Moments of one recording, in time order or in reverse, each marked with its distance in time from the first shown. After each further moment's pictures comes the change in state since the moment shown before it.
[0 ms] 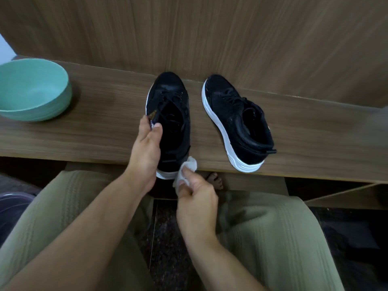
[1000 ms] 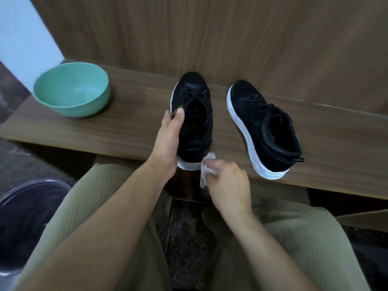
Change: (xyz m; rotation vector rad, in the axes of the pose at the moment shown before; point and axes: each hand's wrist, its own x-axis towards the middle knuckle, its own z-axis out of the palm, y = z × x) left_hand 0.006 0.019 -0.004 -0.137 -0.036 -0.045; right_hand 0.037 -0.016 -0.016 -0.567 -0.045 -0.404
